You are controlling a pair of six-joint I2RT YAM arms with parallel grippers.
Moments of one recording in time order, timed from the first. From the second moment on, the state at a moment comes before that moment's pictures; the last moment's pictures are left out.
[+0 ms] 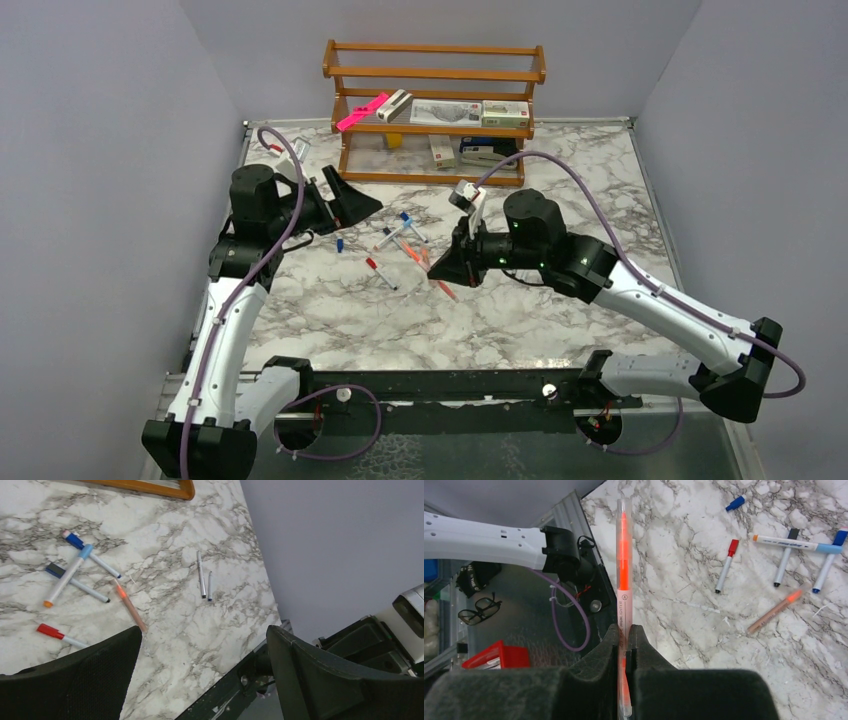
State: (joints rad) left arm -0.10 0.95 1.05 -0.47 0.65 -0.64; right arm 0.93 1.16 1.14 -0.37 -0.37 0.25
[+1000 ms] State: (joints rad) left arm -0.34 0.93 0.79 -0.08 0.63 -0.92; right arm 0.92 1.34 1.18 -0.22 -0.24 0.42
